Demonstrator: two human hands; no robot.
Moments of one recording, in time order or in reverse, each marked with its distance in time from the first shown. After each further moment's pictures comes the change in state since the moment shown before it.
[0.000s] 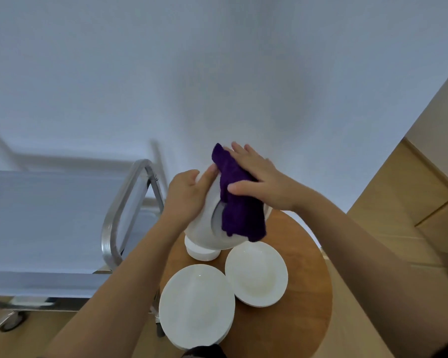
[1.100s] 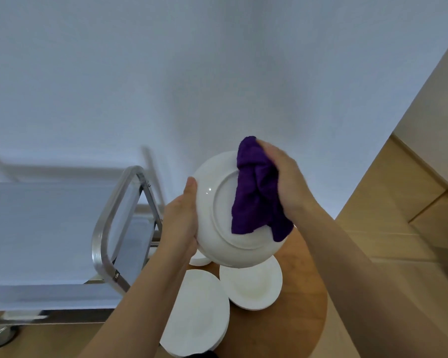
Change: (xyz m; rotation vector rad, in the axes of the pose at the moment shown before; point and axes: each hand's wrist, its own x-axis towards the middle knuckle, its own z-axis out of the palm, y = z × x) left_hand -0.031 0.013 0.020 -0.621 0.132 -0.586; right_hand -0.030 -0.001 -0.009 0.774 0.537 0.234
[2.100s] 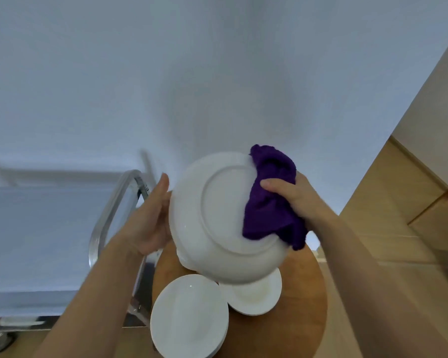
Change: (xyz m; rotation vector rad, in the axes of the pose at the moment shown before) left_hand 0.020 0.025 -0.044 -0.141 -0.697 -0.040; right_hand 0.008 0.028 -0.035 0.116 -0.137 0.018
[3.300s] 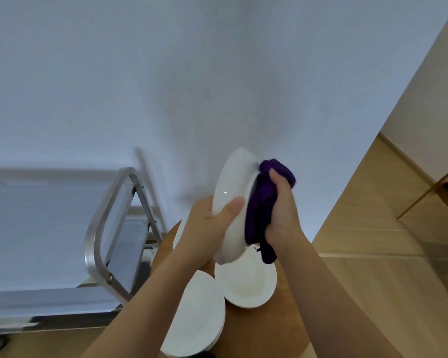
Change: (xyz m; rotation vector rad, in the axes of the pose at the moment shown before) left_hand -0.013 -0.038 0.078 0.466 0.227 0.284; right_hand -0.029 0.016 0.047 0.513 0.418 0.355
